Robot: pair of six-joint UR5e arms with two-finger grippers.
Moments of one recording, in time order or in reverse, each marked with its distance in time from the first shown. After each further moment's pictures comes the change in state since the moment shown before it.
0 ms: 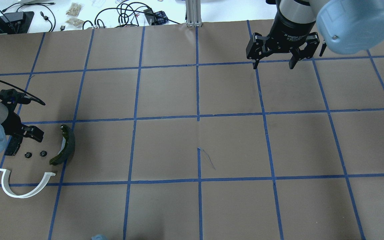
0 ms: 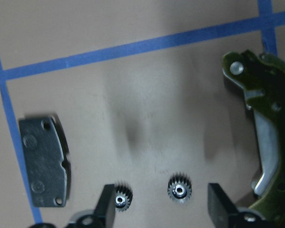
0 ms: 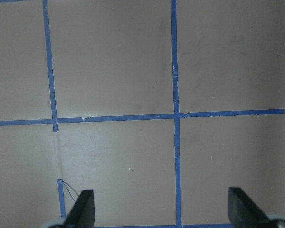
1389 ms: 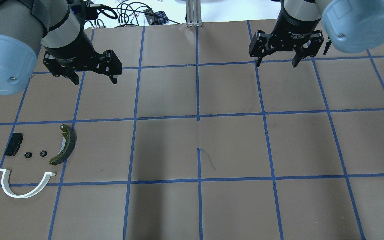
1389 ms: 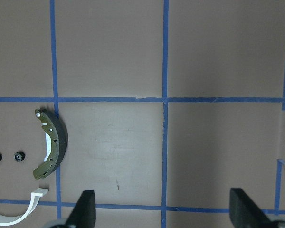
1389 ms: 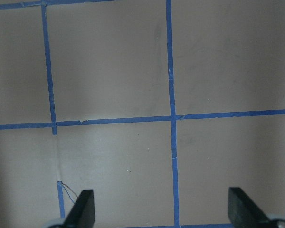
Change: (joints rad) left arm -0.636 0.148 0.425 -0.543 -0.037 -0.791; right arm -0.016 -0.015 -0.006 0.006 -0.001 0.002
